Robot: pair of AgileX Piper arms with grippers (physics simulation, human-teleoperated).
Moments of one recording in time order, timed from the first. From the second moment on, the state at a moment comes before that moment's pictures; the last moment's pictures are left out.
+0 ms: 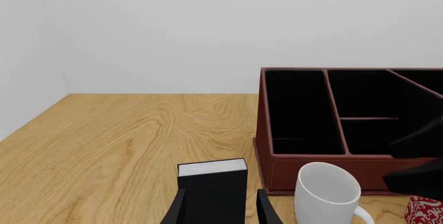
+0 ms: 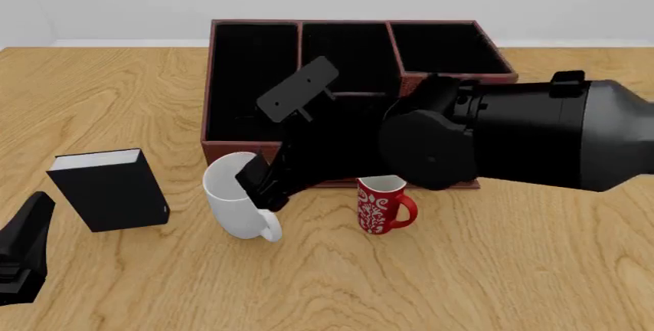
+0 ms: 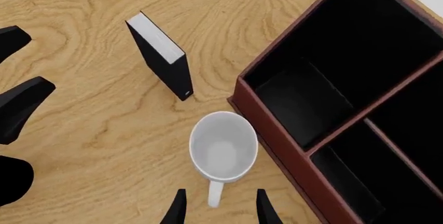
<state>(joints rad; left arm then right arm) 0.00 0.00 0.00 0.00 0.00 0.94 1.58 -1.09 0.24 -0.03</state>
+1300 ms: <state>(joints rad) 0.00 0.00 0.00 0.00 0.00 0.96 1.70 -1.02 0.12 0.09</state>
